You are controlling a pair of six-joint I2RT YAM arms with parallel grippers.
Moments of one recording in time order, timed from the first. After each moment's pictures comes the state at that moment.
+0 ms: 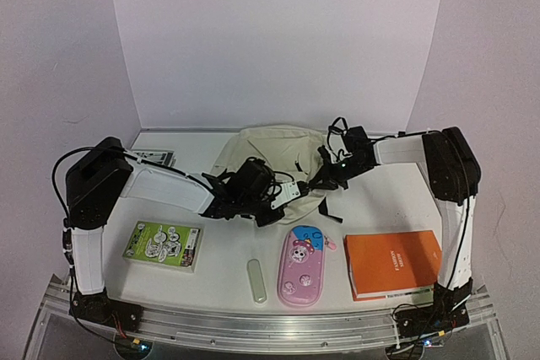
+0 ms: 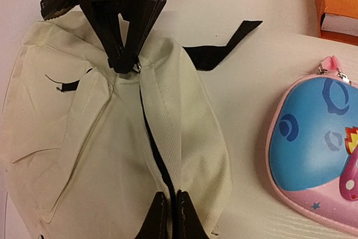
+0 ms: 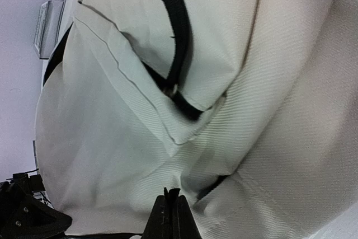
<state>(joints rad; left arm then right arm) -1.00 1.99 1.25 0.08 -0.08 0.48 0.36 2.17 1.48 -0.33 -0.65 0.35</state>
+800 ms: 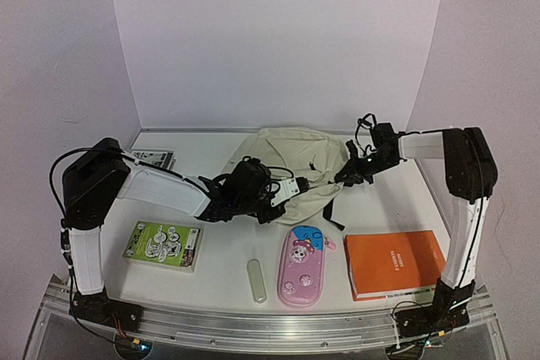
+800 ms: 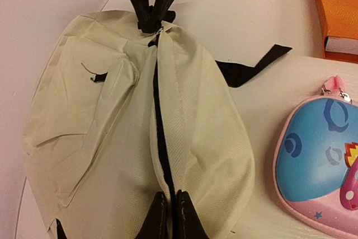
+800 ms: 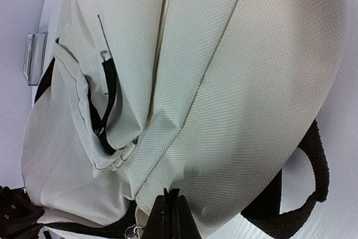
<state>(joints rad) -1.00 1.97 1.20 0.21 -0.10 0.51 0.19 2.12 1.45 -0.39 -0.63 0.27</state>
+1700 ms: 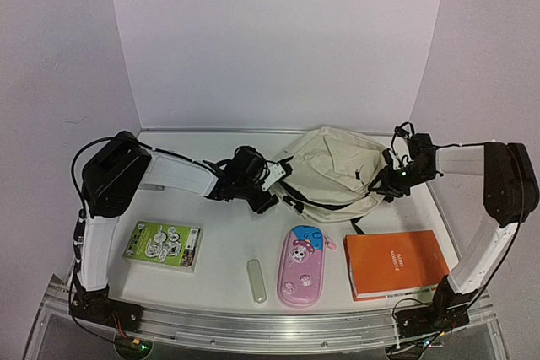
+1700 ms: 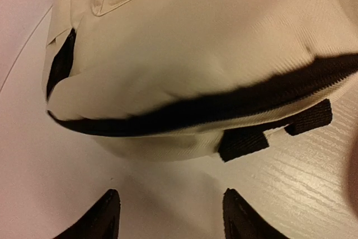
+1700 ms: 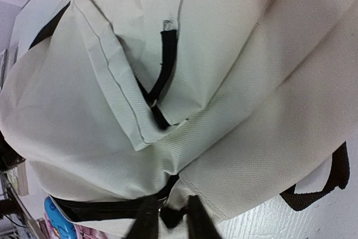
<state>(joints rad) -0.85 2.15 1.40 0.04 -0.04 0.34 0.03 1.74 1.04 -0.36 -0.50 0.15</state>
